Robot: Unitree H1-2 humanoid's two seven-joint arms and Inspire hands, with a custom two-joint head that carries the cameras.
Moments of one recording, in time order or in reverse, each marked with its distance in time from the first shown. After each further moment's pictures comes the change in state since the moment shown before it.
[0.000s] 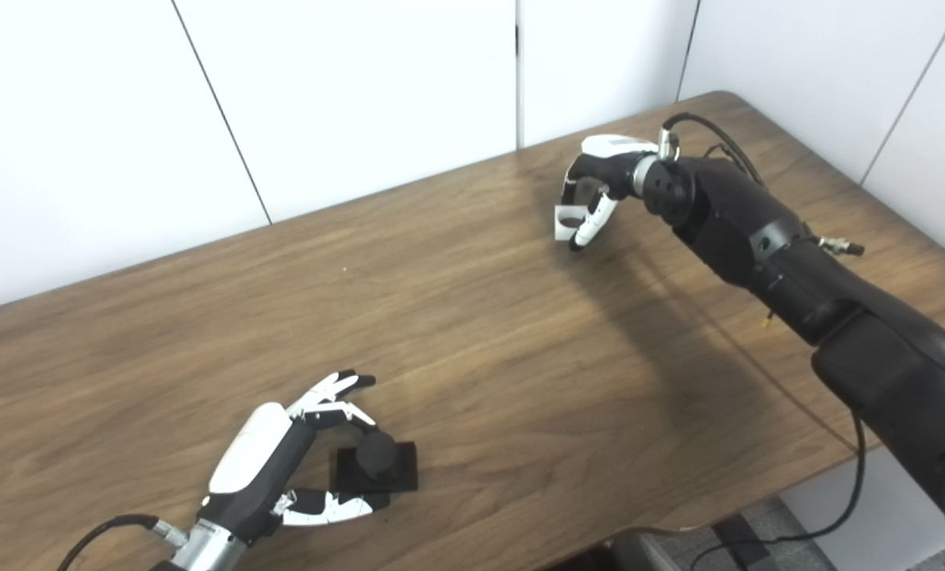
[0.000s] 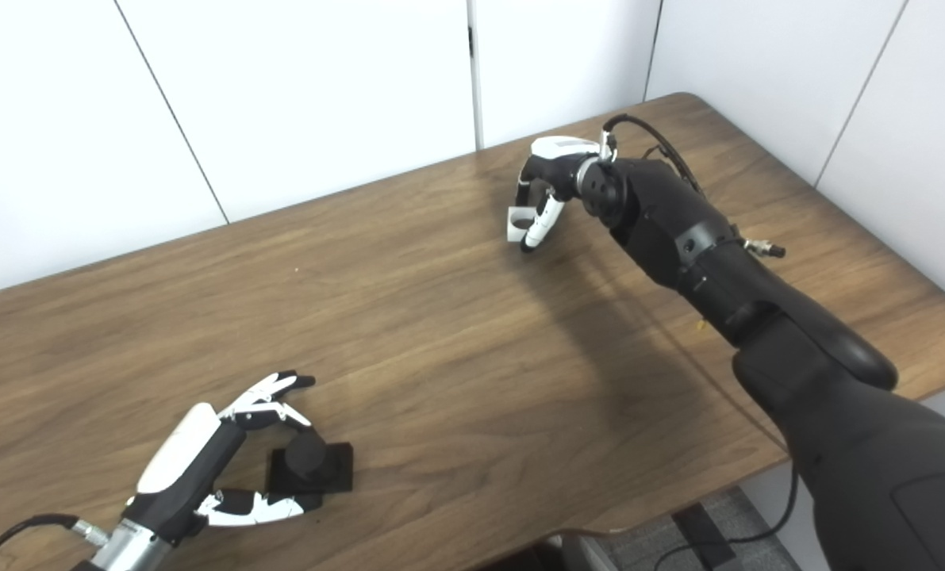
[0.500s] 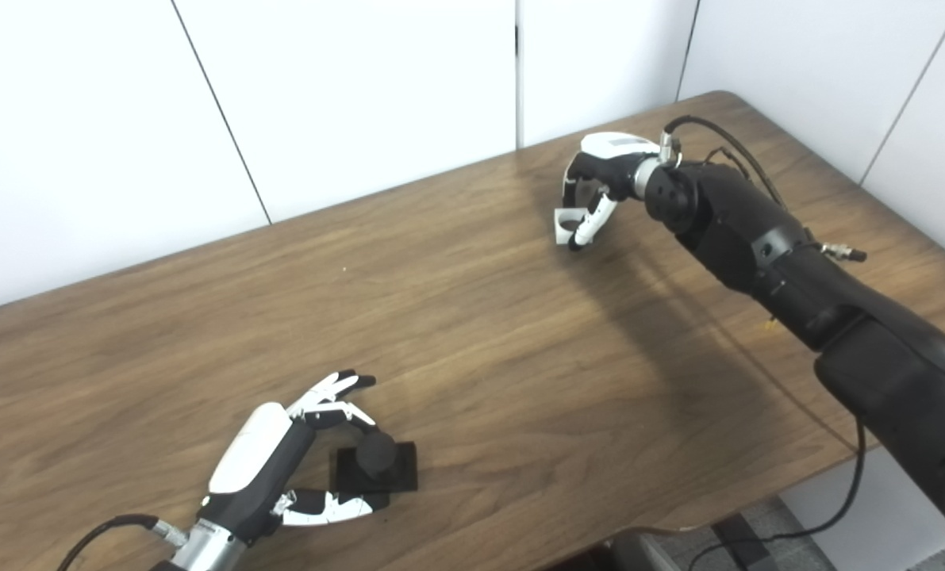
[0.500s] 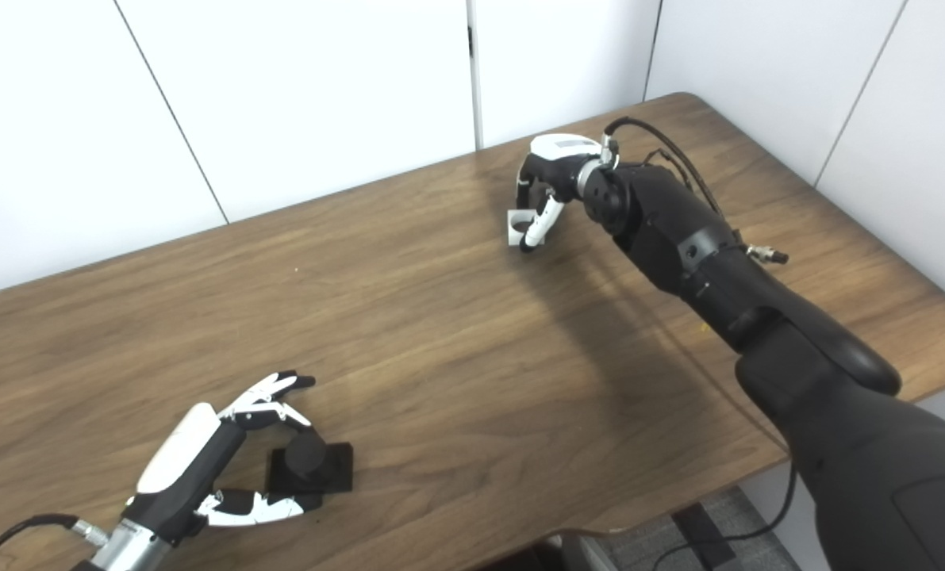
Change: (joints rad) left arm 0.000 0.000 0.002 0.000 0.001 0.000 0.000; right arm 0.018 0.001 0.002 0.002 -0.013 -0.042 -0.089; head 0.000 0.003
